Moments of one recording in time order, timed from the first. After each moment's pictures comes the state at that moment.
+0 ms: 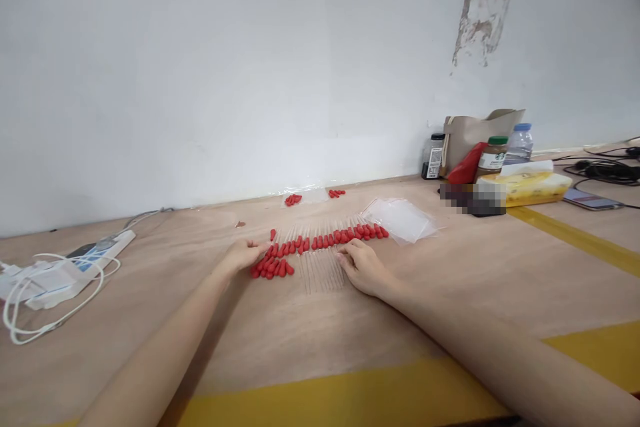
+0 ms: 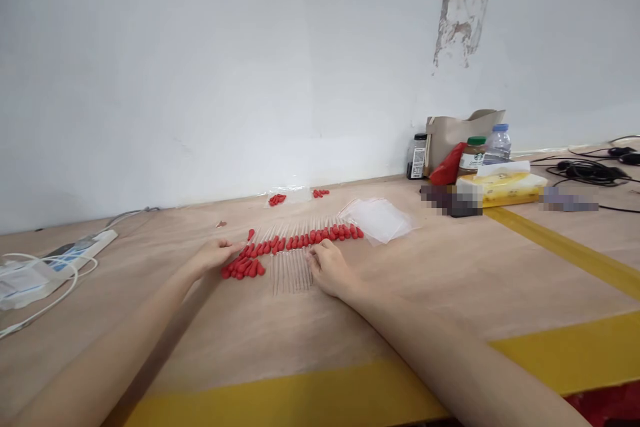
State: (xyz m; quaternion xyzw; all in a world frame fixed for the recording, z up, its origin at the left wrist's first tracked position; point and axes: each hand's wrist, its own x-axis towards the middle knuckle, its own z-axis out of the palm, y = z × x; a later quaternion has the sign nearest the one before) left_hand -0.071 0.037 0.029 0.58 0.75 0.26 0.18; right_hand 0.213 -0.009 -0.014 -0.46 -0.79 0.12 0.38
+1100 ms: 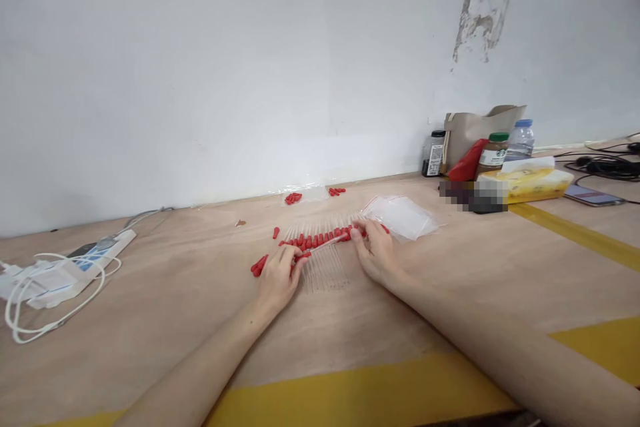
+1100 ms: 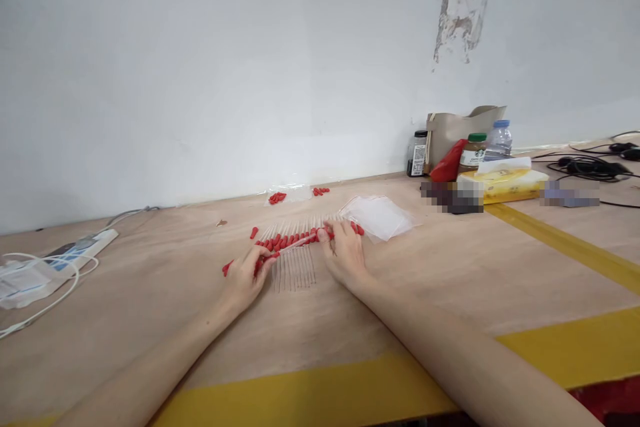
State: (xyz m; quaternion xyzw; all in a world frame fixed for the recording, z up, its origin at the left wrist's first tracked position) left_hand 0.005 -0.023 -0.002 0.80 0.48 0.34 -0.08; right_hand 0.226 -0.004 -0.008 -0.53 -0.70 0.02 0.48
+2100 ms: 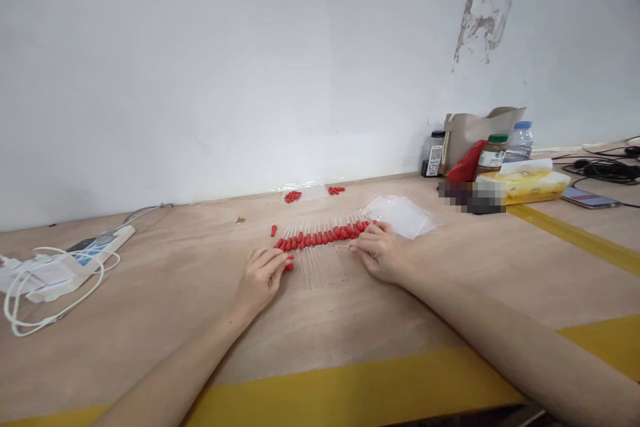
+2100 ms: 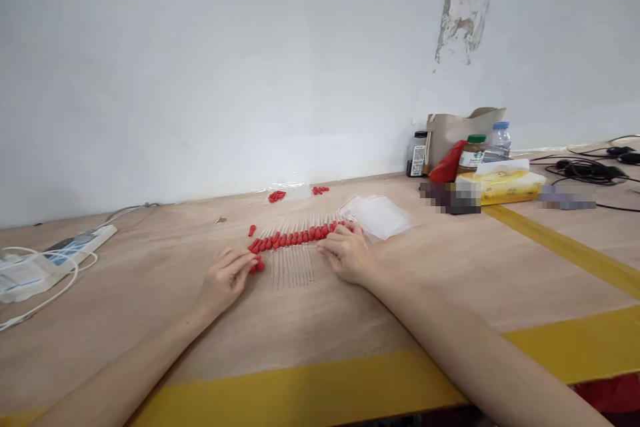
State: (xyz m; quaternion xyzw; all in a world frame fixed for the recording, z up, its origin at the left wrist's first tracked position) left_hand -0.017 -0.031 0.004 0.83 0.39 0.38 -0.15; right_hand 0.244 -0.009 -0.002 -0.37 -0.84 -0.04 0.38
